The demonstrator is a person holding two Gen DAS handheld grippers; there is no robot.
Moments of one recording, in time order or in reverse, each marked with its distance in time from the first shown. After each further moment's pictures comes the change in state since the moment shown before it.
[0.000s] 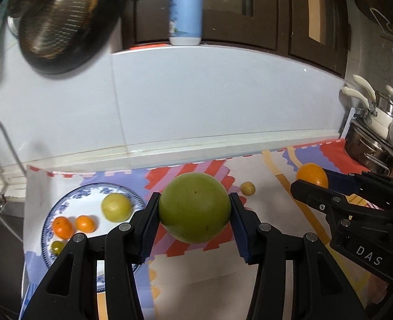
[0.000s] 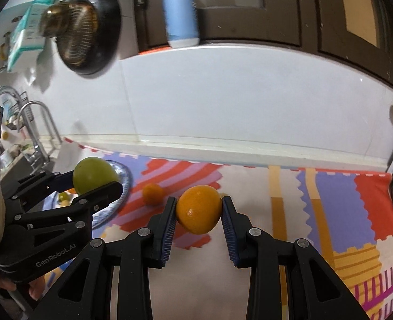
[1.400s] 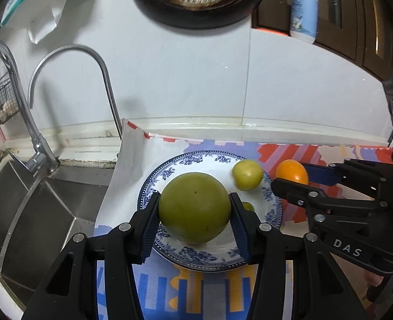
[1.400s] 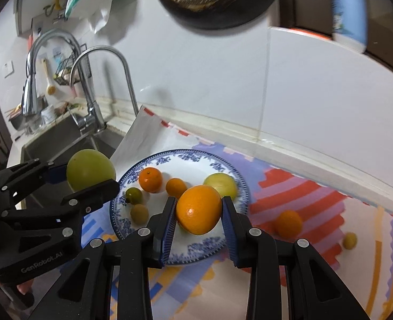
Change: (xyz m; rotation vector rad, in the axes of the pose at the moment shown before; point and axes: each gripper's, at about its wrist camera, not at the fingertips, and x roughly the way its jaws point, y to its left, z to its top) left arm -0.019 0.160 -0.047 -0.134 0.066 0.213; right arm 0.095 0.173 0.015 -0.232 0.102 0.262
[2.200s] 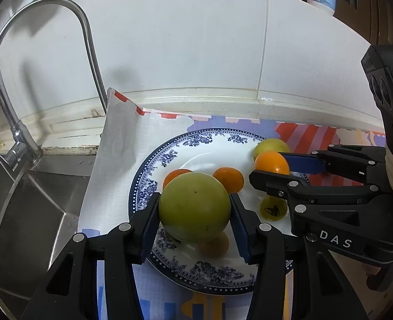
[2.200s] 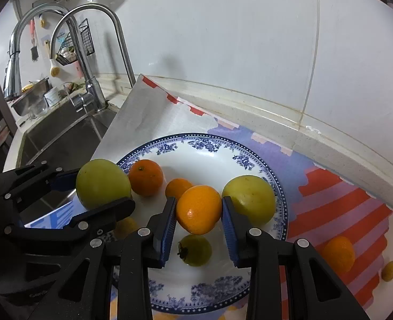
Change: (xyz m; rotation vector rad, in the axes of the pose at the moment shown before) left arm 0.064 0.018 -0.011 0.019 0.092 -0.024; right arm 0.085 0.001 0.006 -0.017 0.090 0.083
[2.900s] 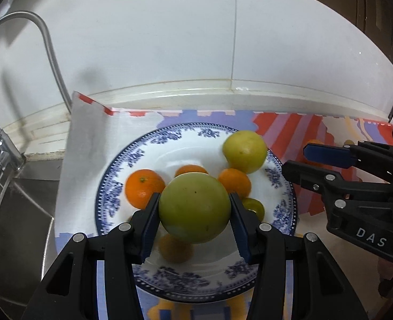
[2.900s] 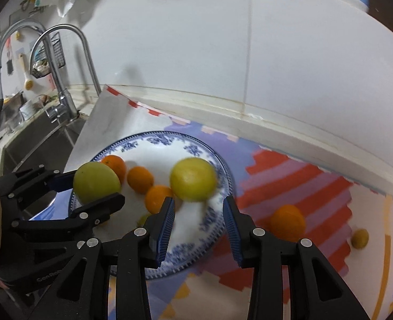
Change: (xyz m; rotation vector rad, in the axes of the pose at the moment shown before) left arm 0.011 -0.032 0.008 0.053 0.038 -0.056; right arm -0.040 -0.028 -0.027 0.101 -0.018 -0.161
